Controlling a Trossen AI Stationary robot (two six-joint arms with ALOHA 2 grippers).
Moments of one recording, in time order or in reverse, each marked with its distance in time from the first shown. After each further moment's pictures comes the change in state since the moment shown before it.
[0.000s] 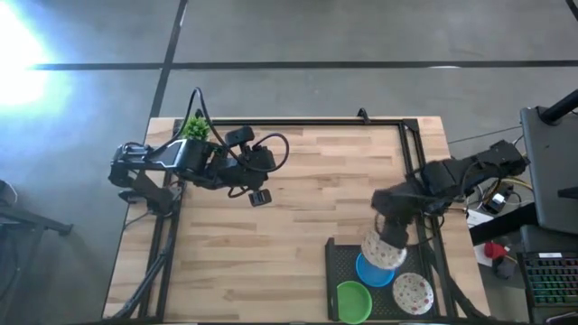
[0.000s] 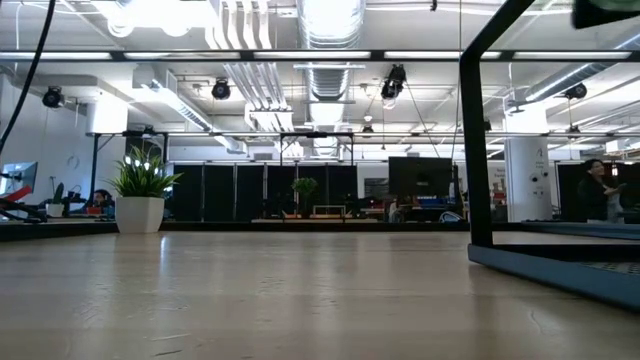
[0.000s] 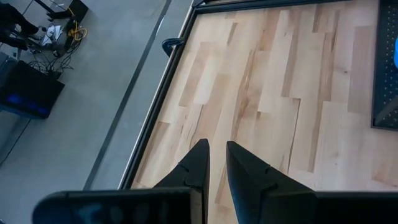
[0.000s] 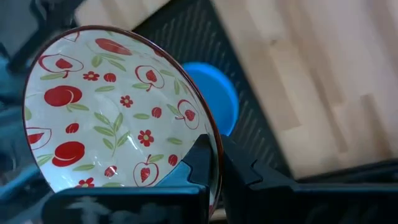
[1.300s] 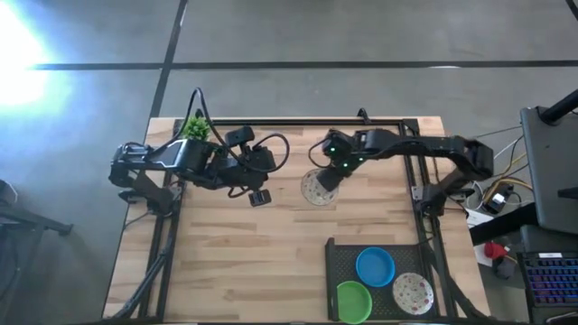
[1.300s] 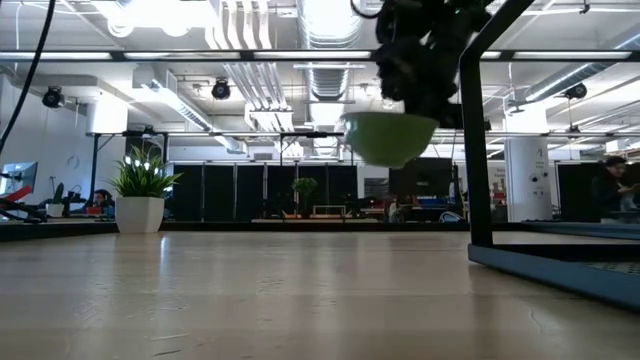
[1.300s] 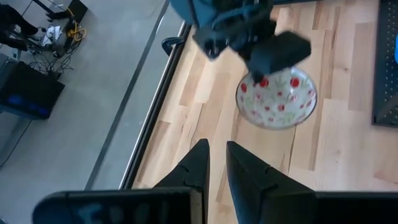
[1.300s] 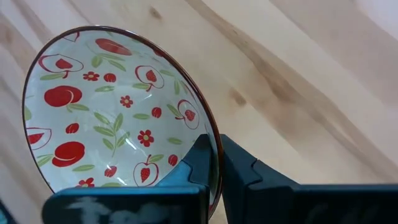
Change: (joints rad) left arm 0.001 0.000 0.000 -0.005 0.001 0.008; right arm -0.599 0.356 -0.051 0.506 0.101 -0.284
